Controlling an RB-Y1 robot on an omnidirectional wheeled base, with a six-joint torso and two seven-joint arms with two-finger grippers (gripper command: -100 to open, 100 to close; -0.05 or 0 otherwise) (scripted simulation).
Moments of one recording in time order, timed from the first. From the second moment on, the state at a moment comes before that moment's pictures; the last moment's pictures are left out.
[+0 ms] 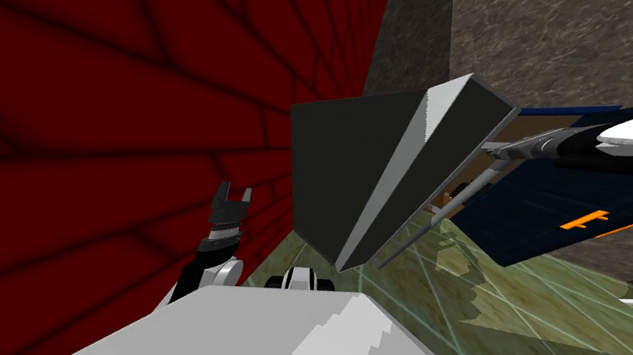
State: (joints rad) left arm 0.47 0.03 -0.05 -2.21 0.11 -0.60 0.00; right arm 0.43 -2.18 -0.12 -0.74 0.48 -0.25 -0.30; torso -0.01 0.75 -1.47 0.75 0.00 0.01
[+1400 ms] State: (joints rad) left arm 0.47 0.03 -0.05 -2.21 0.11 -0.60 0.00; right arm 0.08 -2.07 0.06 -0.73 0.62 -0.35 -0.24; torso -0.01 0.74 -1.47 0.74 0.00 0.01
